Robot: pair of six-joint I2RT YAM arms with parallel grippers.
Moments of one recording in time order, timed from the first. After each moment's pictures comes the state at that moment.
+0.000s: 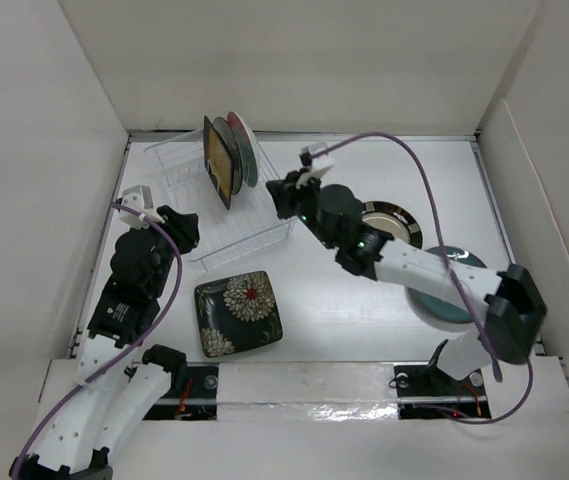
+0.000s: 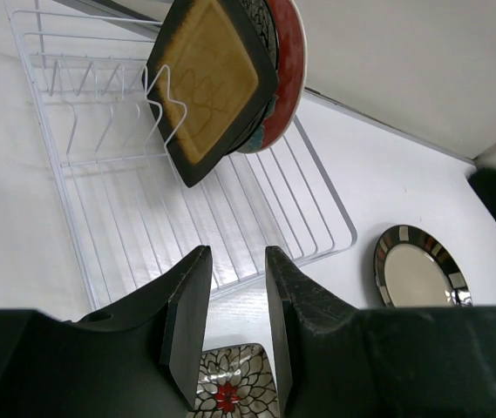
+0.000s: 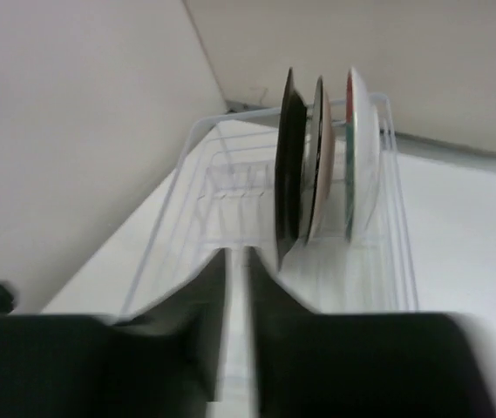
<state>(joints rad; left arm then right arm) -0.33 0.61 0.77 -0.34 -0.23 -0.50 0.93 1.62 1.32 0.35 0.36 0.24</state>
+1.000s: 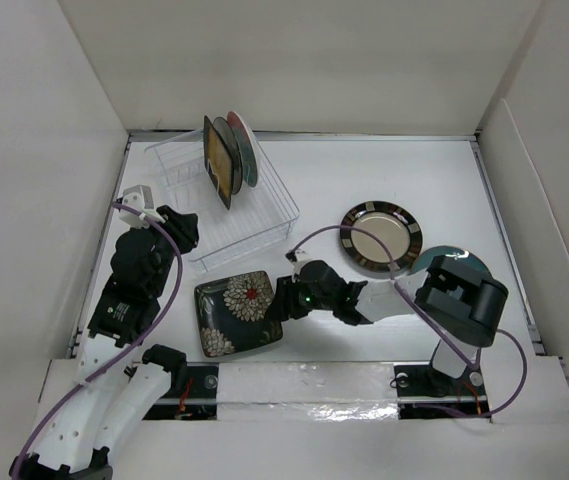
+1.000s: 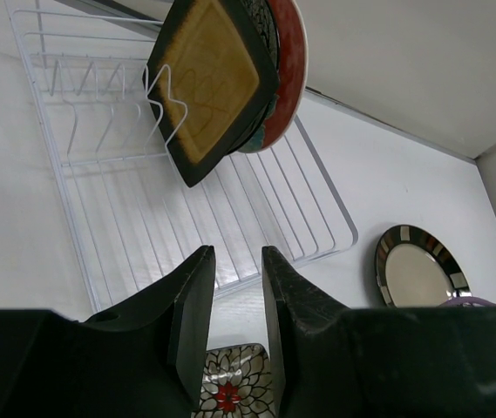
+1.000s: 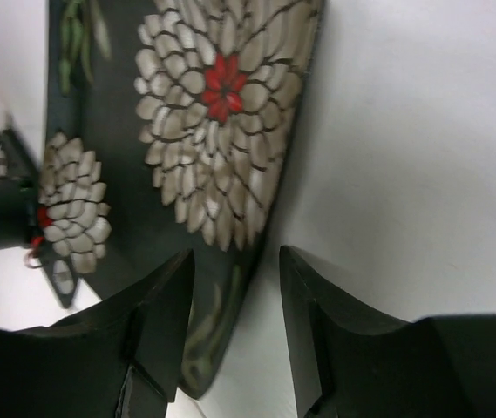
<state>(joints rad) -0.33 0.62 0.77 -0.33 -0.23 -0.50 1.03 1.70 0.67 0.44 -0.14 0.77</state>
